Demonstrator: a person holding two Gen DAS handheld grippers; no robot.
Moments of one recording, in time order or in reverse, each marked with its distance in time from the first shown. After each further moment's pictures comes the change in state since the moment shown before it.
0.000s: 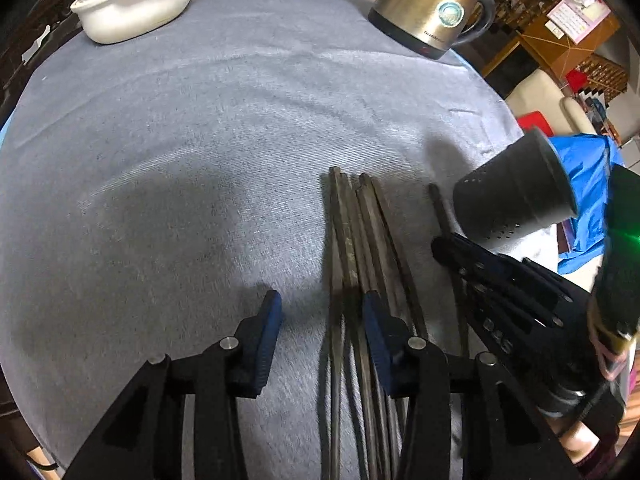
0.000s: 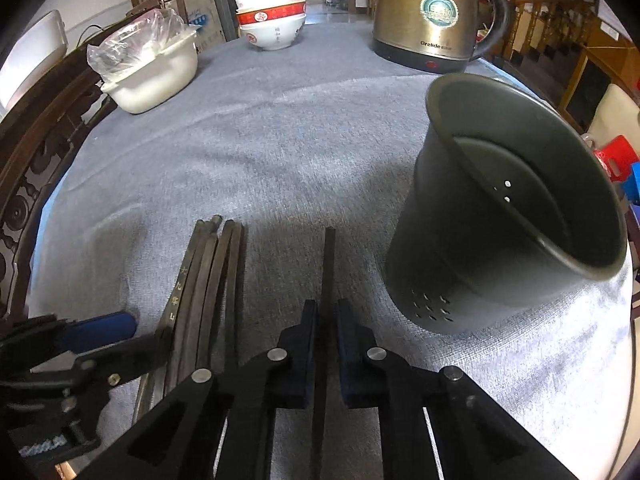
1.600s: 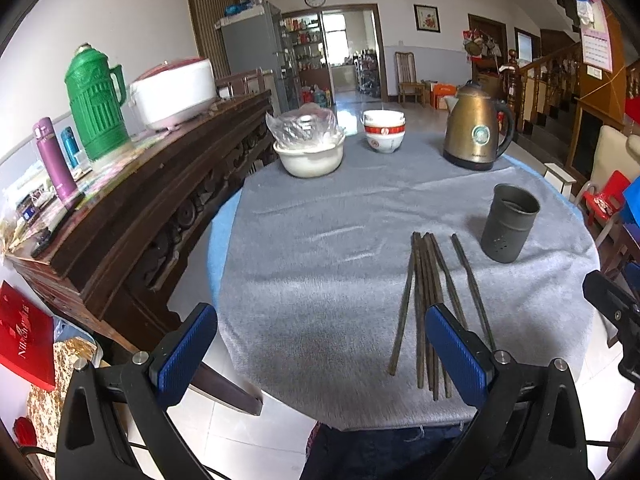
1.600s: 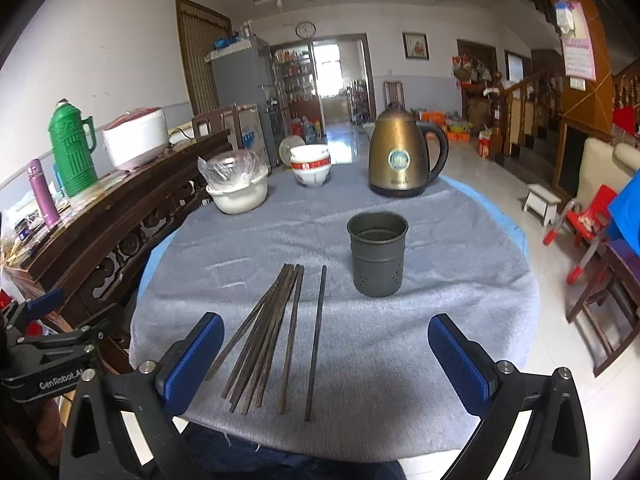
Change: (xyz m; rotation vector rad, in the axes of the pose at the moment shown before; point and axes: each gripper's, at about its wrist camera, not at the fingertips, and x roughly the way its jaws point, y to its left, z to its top) left arm -0.184 -0.060 -0.177 -0.042 -0.566 0.551; right arm -0.214 -0.031 -0.130 -0.019 -0.448 0.116
